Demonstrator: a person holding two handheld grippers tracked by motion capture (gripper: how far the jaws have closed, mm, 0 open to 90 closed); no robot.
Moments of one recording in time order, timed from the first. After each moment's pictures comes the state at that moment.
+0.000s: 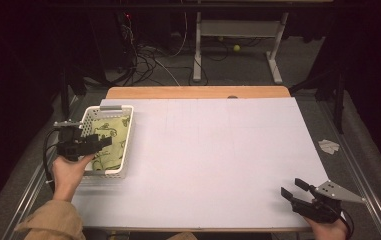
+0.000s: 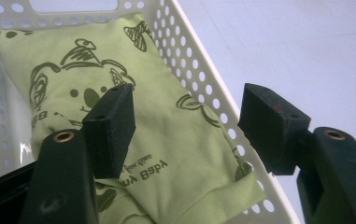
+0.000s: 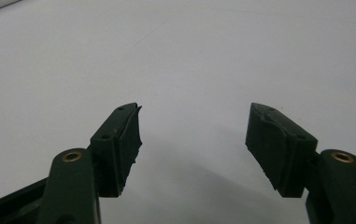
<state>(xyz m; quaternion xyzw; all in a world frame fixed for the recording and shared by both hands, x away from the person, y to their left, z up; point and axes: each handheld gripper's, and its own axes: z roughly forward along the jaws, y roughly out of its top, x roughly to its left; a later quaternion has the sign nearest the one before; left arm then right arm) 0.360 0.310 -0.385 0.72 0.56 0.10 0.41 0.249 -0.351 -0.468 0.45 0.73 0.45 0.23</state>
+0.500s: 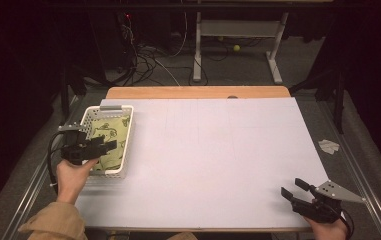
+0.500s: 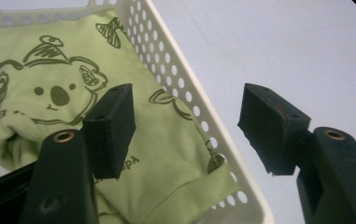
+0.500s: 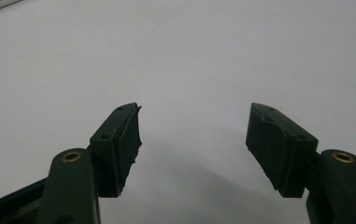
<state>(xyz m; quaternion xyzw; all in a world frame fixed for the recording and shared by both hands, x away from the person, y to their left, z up) 0.351 0.297 -0.386 0.73 0.54 0.10 0.41 0.249 -0.352 -0.468 0.45 0.73 0.45 0.23</state>
